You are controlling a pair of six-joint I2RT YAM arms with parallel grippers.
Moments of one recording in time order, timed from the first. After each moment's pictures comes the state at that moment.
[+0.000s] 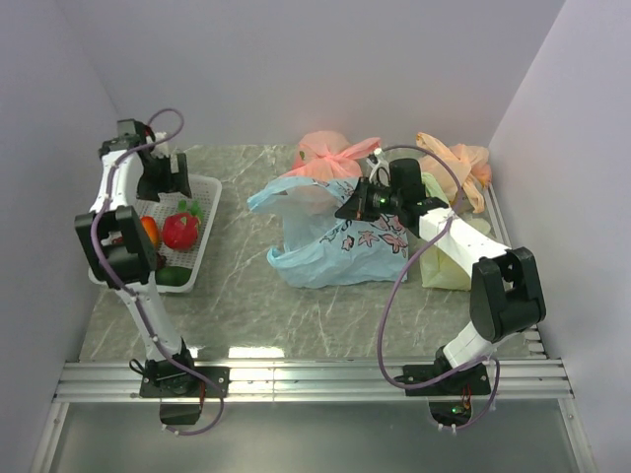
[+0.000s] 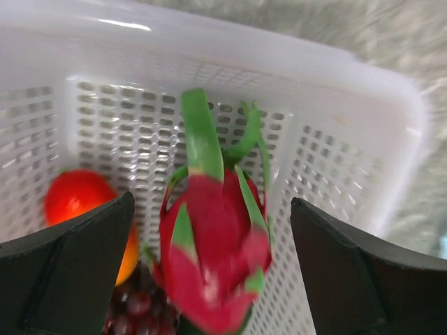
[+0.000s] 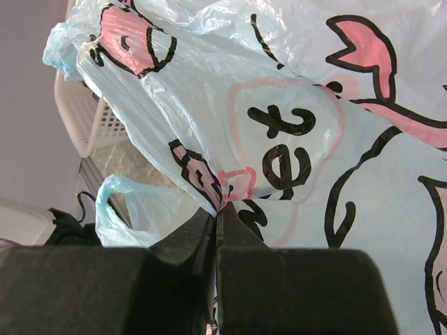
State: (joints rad) left arm 0.24 2.02 1.87 -0.94 0.21 0.07; right arm 0.33 1.59 1.11 -0.09 -0.62 0.52
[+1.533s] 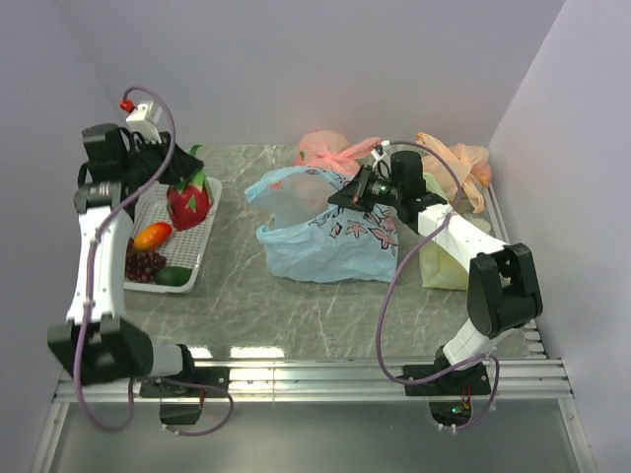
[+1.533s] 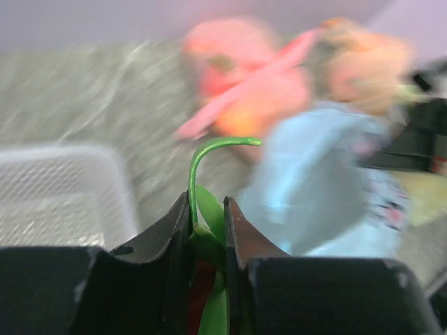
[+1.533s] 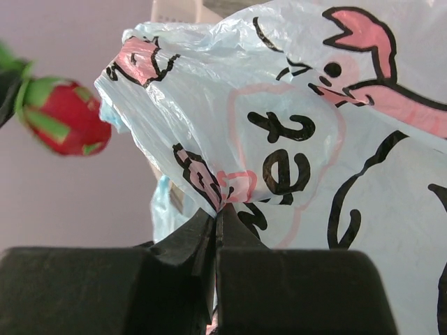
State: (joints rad) left arm 0.18 1.34 1.42 -0.47 0.69 -0.14; right arm 0.32 1.62 1.15 0.04 -0.66 0.86
